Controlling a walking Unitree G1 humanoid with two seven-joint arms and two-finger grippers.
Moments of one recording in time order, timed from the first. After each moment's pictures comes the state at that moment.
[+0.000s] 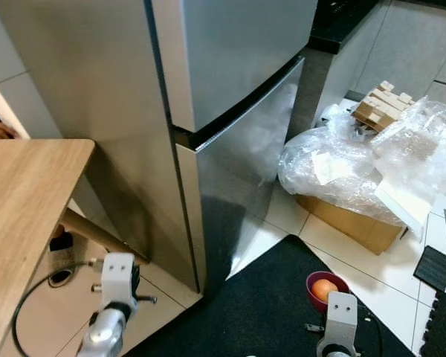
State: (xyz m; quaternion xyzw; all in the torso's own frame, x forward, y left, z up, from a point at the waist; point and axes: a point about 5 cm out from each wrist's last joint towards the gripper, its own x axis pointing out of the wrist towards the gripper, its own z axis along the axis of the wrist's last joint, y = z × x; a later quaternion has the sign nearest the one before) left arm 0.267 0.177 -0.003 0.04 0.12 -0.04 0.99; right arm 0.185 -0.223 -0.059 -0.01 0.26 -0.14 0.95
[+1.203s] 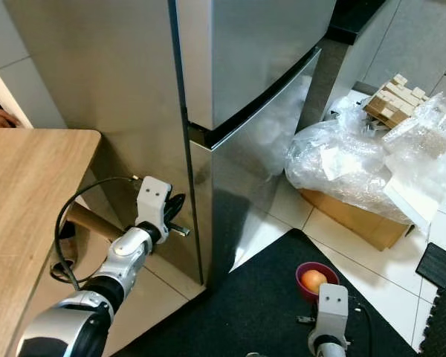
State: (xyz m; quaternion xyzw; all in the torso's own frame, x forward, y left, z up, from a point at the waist) left arm 0.348 0.133 0.081 0.05 0.03 -0.20 0.98; right arm 0.197 -0.209 -0.055 0.00 0.25 -0.11 0.96
